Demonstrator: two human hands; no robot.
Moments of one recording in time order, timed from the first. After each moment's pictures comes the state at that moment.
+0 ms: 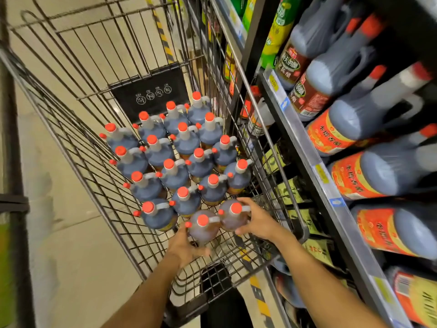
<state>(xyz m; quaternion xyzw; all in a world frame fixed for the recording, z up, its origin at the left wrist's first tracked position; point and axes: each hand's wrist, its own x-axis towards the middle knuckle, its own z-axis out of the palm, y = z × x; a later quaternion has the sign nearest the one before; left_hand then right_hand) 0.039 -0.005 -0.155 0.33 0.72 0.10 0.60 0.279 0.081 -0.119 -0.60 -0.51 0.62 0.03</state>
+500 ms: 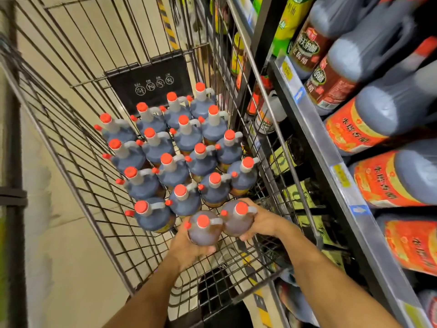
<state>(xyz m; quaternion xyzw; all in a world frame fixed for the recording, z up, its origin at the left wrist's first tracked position) 0.051 -0.005 -0.202 0.27 0.67 0.24 0.64 0.290 0.110 -0.170 -0.53 -0.52 0.67 -0.06</state>
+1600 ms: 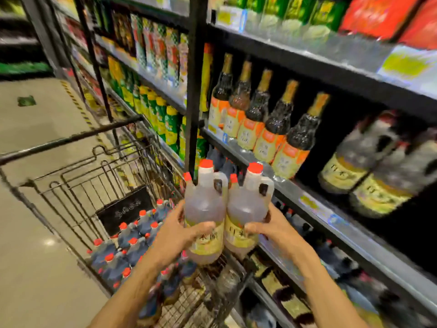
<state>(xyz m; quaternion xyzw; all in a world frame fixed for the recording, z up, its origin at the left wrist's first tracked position) 0.050 0.066 0.203 0.54 0.41 0.42 0.61 0.293 0.018 0.231 -0.57 -0.46 0.52 0.43</state>
